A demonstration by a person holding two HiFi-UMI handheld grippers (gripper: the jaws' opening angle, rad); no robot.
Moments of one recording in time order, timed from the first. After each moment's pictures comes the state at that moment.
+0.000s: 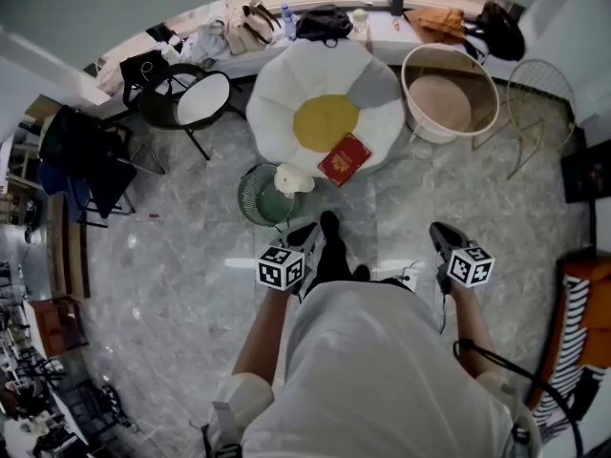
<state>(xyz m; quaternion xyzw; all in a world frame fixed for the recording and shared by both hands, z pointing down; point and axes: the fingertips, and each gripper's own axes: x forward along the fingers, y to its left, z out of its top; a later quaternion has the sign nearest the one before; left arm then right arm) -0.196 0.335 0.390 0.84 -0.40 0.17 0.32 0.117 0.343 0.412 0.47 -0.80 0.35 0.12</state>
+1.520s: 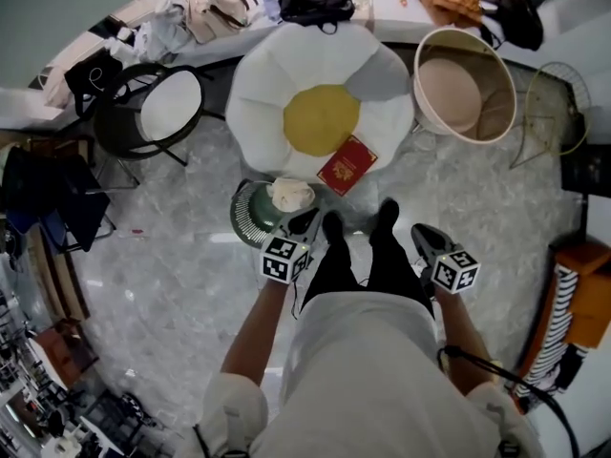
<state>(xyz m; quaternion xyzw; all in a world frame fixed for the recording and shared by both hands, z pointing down) -0.259 0.077 0.474 0.85 -0.34 0.22 0.33 -0.020 0.139 0.471 0.46 -0.76 0.42 0.15</state>
